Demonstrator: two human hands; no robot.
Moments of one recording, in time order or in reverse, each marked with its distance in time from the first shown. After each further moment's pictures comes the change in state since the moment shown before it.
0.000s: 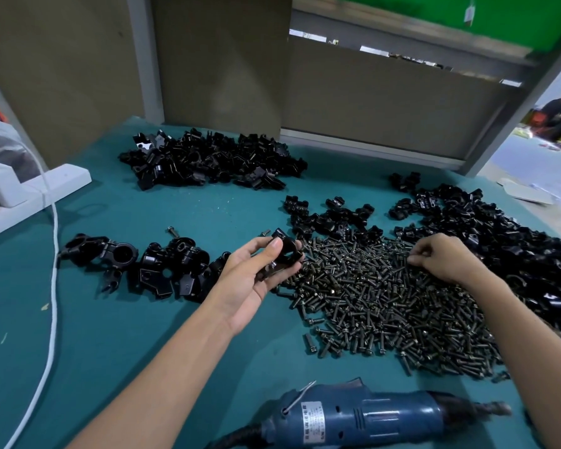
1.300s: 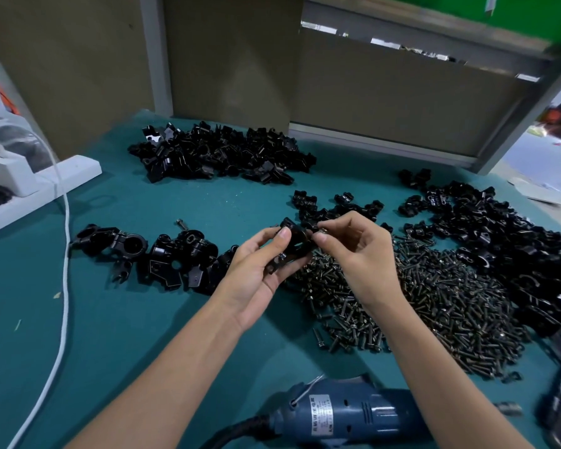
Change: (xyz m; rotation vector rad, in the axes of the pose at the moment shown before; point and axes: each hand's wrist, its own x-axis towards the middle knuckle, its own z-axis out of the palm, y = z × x) left_hand -0.006 0.002 0.007 -0.038 0.014 0.055; right_hand -0.095 -0.149 0.047 1.007 0.275 -0.536
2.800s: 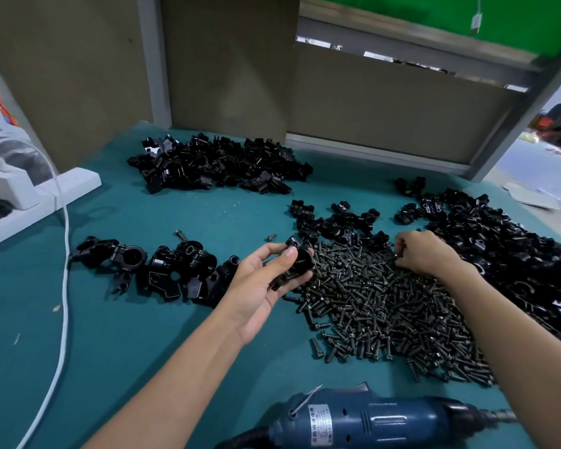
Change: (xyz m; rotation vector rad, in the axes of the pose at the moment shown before) left_hand 0.003 -0.006 -0.006 0.123 -0.034 -0.051; right_hand 0.080 0.085 -0.120 -1.220 -0.399 0.401
